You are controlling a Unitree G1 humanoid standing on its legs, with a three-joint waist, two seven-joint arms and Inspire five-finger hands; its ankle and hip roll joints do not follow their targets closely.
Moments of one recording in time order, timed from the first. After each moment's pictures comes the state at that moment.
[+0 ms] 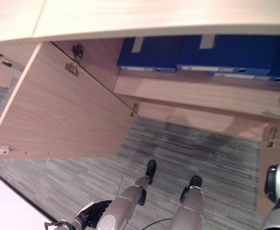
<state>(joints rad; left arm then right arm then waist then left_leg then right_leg) 0.11 0.43 -0.57 0.72 -0.19 -0.19 -0.14 -1.09 -1.08 0.11 1.39 0.65 -0.12 -0.34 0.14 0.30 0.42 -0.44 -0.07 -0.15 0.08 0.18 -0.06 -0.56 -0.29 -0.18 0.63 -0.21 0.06</state>
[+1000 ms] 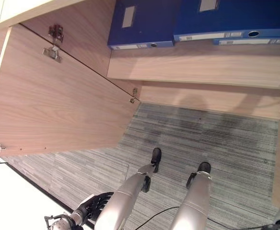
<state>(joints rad) 0.08 0.45 -0.58 0.69 -0.27 -0.20 -0.14 -1.54 -1.13 0.43 1.41 0.80 -0.13 -0.36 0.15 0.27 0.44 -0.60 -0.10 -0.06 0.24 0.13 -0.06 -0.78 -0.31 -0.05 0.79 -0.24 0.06</state>
